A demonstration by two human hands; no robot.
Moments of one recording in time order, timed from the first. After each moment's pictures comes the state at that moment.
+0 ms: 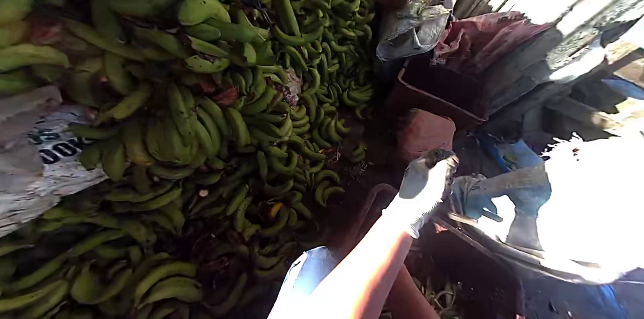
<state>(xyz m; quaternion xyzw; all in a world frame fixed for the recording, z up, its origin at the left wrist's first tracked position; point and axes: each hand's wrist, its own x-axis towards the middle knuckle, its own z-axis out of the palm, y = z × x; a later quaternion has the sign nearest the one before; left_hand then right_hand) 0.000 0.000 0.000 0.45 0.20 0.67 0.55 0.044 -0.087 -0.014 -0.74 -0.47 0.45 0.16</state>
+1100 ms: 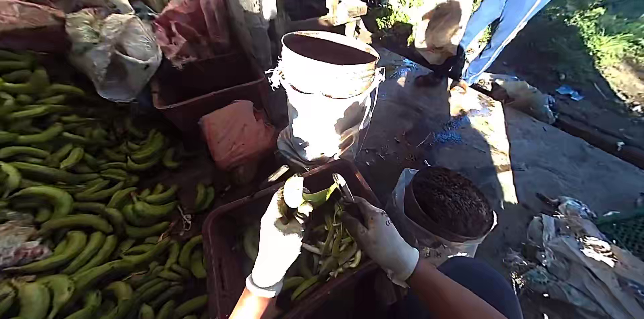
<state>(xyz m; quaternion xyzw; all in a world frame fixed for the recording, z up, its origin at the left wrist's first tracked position) 0.131 -0.121 -0.014 0.70 0.27 0.47 0.47 0.318 -0.241 -0.004 -0.71 -0.50 0.30 0.39</state>
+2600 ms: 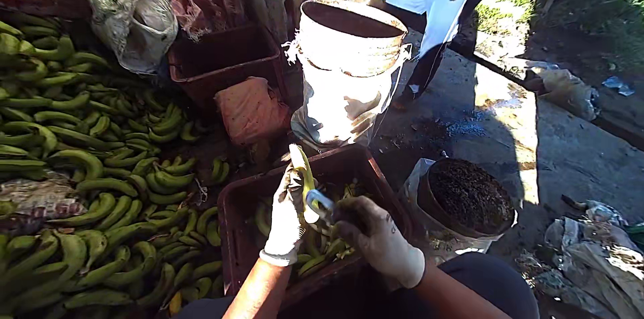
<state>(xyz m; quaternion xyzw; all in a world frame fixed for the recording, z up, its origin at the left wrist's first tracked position) 0.134 -0.119 -0.022 0.43 0.33 0.47 0.69 0.287 -0.252 -0.013 -0.60 -0.58 0.30 0.47</state>
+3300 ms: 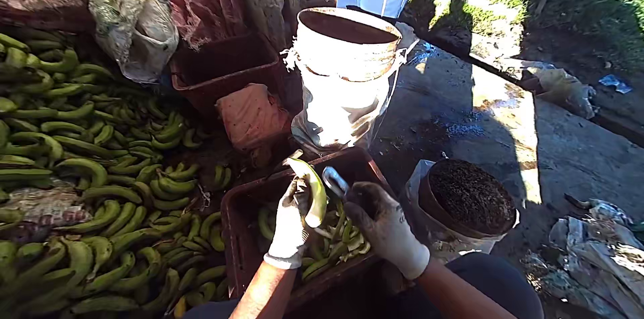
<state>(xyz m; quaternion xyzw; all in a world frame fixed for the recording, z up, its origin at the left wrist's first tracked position) 0.134 -0.125 -0.023 0.44 0.34 0.46 0.69 0.297 -0.242 -0.007 -0.67 -0.51 0.23 0.48</state>
